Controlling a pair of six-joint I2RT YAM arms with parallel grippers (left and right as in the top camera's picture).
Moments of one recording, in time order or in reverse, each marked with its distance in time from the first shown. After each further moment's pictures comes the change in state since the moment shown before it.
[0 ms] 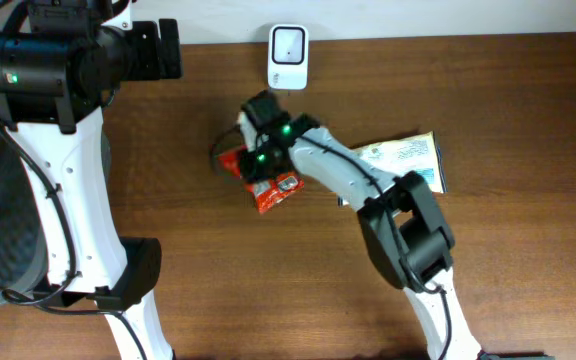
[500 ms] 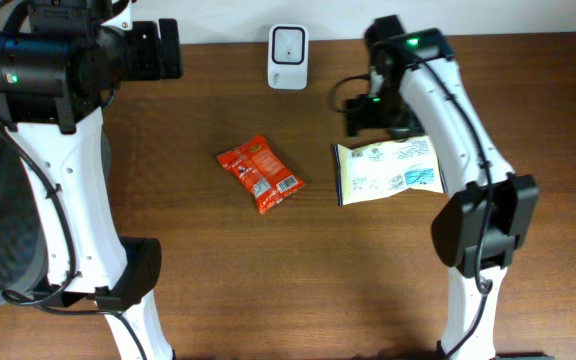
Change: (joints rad) left arm 0.000 0.000 0.000 0.000 0.000 0.000; right arm -0.432 -0.109 0.327 -0.772 0.415 -0.058
